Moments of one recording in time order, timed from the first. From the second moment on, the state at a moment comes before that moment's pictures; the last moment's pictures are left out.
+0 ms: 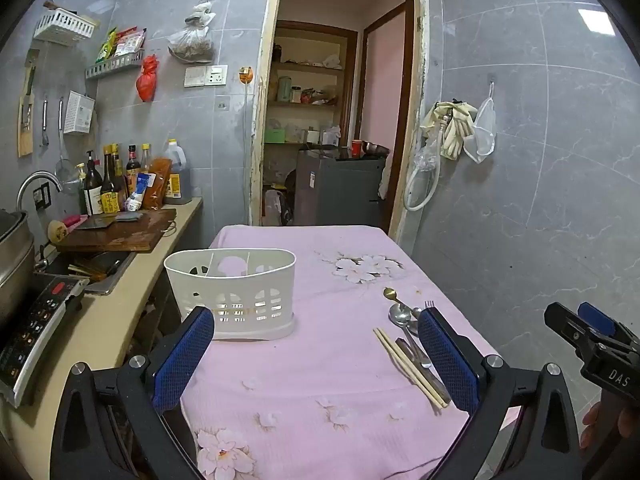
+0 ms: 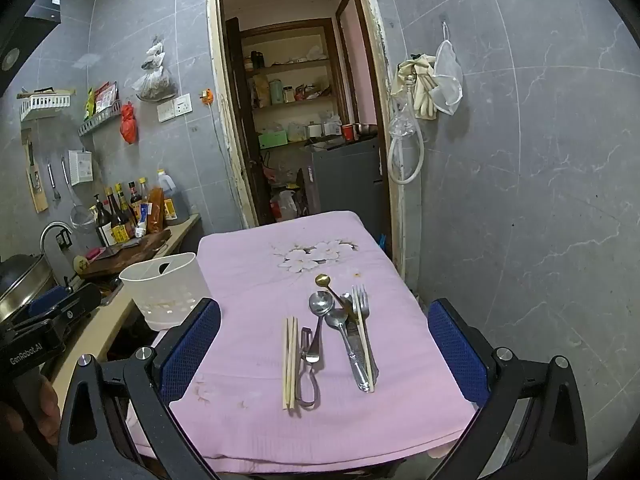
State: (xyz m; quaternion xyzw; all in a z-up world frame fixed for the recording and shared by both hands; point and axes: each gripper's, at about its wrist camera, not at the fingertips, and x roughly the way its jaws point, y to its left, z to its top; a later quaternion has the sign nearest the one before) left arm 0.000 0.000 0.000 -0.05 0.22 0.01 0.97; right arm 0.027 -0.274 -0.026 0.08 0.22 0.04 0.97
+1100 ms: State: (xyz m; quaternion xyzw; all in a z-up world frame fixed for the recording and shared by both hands) left arm 0.000 0.001 0.000 -0.05 0.22 0.01 0.97; right arm 0.027 -0.272 -0.023 0.07 0.22 0.04 0.97
